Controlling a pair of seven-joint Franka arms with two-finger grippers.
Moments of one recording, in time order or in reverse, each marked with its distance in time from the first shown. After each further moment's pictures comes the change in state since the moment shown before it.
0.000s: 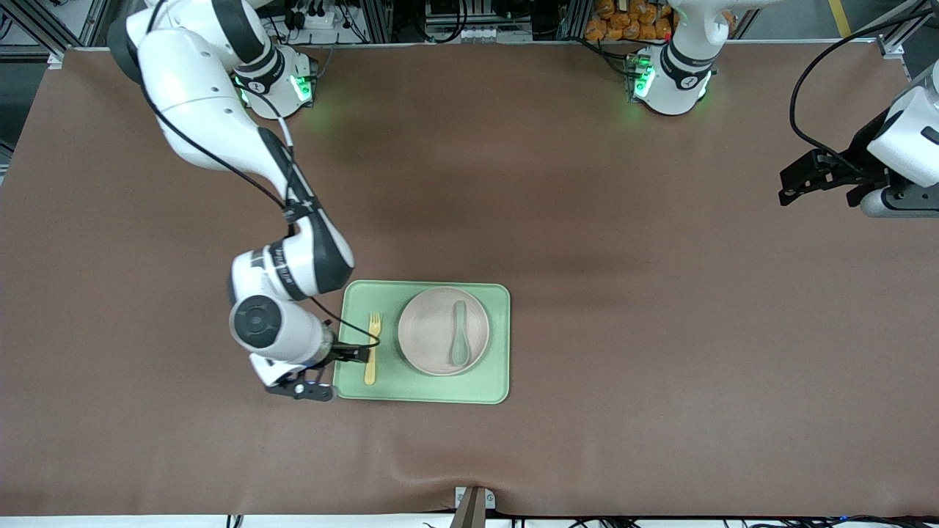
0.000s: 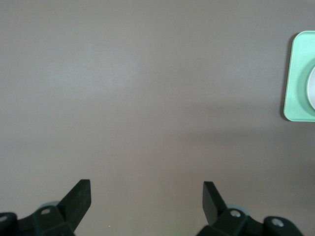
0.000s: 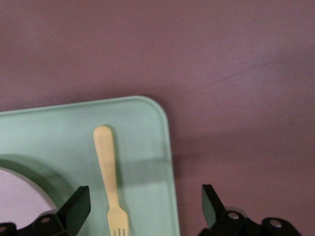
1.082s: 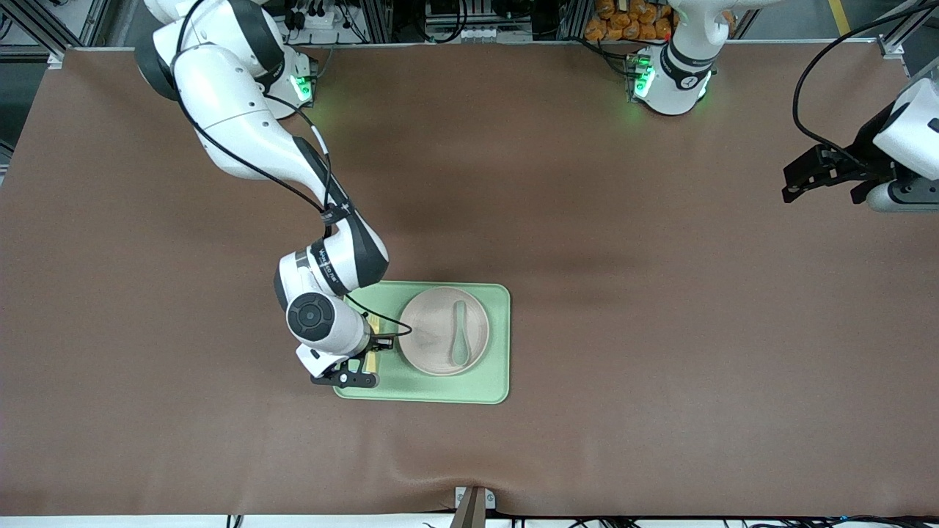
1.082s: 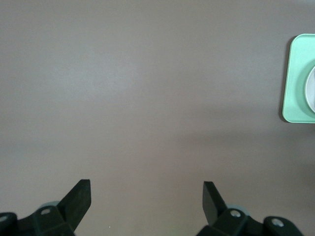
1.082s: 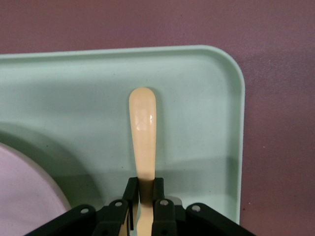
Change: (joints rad) left arm 0.000 -0.008 0.001 0.003 0.000 0.000 0.000; right arm 0.108 0.114 0.005 -0.015 0.000 0.096 0.035
